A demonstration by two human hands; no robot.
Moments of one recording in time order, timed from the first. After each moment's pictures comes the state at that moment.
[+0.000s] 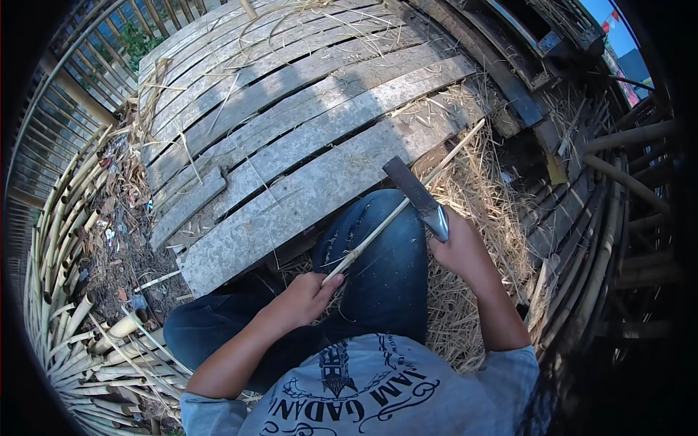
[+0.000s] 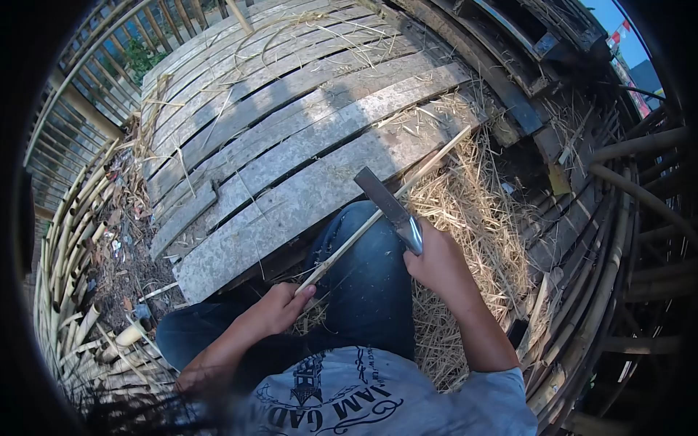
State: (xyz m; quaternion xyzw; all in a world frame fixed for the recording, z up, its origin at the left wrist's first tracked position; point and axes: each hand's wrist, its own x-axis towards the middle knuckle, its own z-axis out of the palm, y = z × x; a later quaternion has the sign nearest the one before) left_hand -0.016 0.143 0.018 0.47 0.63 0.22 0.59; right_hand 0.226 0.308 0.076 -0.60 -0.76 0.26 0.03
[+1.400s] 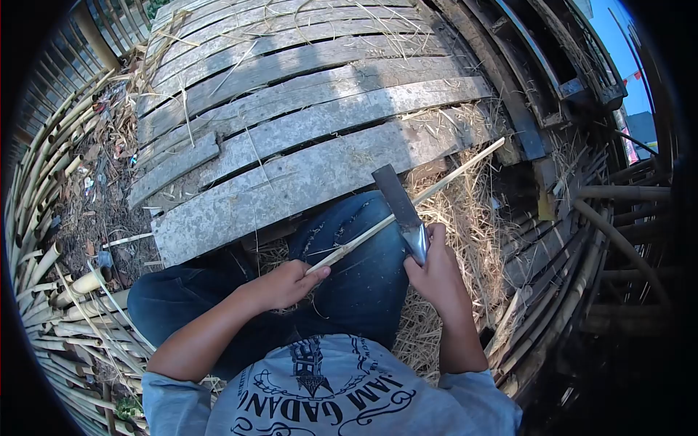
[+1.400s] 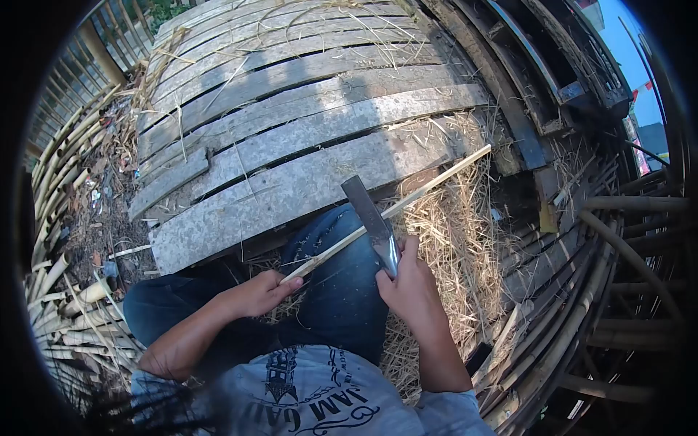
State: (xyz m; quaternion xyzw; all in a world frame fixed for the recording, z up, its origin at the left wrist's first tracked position) left_hand -0.020 0.143 -0.017 0.45 0.59 0.20 0.64; right_hand 0.211 0.284 0.077 -0.55 -0.79 0.29 0.03
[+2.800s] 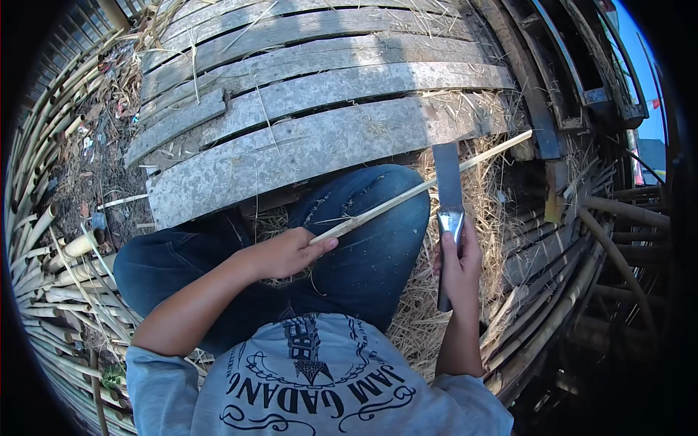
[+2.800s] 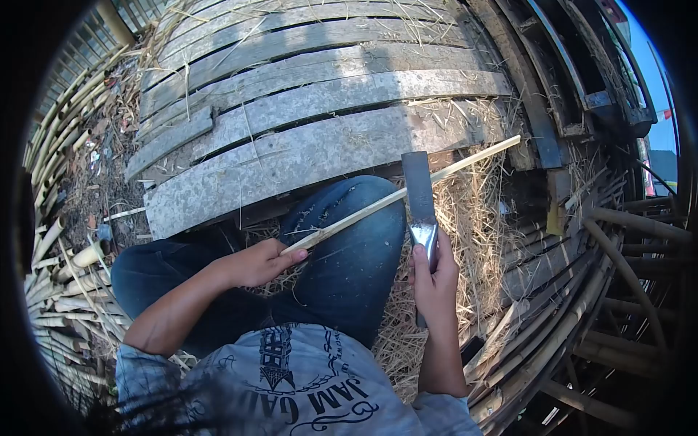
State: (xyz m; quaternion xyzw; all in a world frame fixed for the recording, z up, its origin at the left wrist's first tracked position) left_hand -0.018 0.149 -0.016 0.43 0.59 0.21 0.65; right_hand 0.247 0.280 0.057 -0.56 -0.64 0.50 0.19
